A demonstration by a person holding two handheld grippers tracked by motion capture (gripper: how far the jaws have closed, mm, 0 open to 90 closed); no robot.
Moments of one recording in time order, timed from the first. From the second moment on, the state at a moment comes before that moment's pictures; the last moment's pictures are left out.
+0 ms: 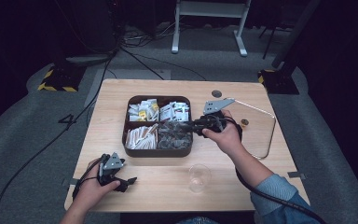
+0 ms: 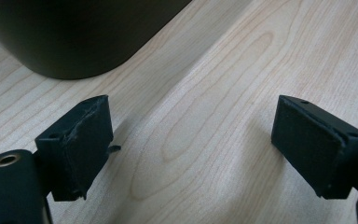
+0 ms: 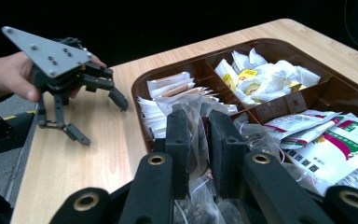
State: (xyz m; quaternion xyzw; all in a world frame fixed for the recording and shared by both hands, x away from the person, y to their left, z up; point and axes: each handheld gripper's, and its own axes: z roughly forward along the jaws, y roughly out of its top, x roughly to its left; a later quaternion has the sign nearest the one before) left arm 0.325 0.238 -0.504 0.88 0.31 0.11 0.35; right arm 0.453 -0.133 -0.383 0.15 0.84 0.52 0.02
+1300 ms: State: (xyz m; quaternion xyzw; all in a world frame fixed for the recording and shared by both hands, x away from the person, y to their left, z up) left arm 0.325 0.239 -0.504 0.87 0.32 0.12 0.35; right arm 0.358 -0.193 -0.369 0.11 0.84 0.53 0.01
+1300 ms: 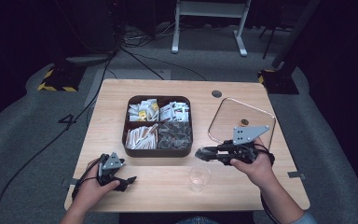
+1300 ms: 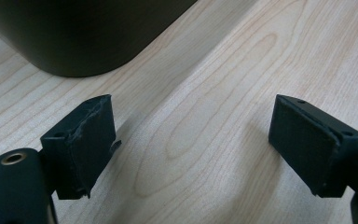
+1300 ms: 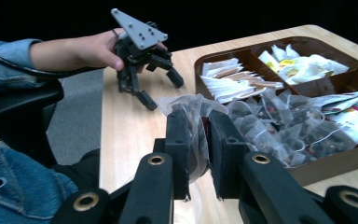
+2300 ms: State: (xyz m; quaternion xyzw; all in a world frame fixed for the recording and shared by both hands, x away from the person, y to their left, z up) left arm 0.325 0.239 -0.504 0.87 0.32 0.11 0.35; right arm 0.349 -0.172 -0.410 0.09 0.90 0.43 -0.05
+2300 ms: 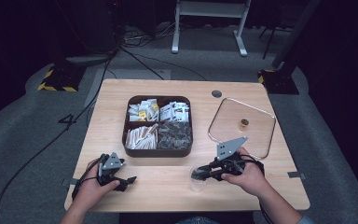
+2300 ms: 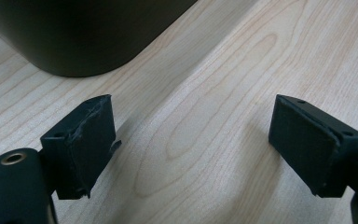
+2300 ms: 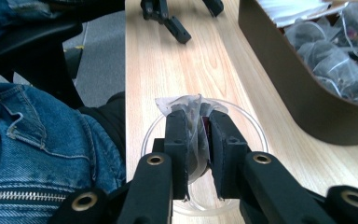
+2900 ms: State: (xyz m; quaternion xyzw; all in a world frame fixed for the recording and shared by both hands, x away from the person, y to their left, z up) left arm 0.325 0.239 -0.504 0.87 0.32 0.11 0.35; right arm 0.352 -0.175 -0.407 0.10 0.89 0.45 -0.04
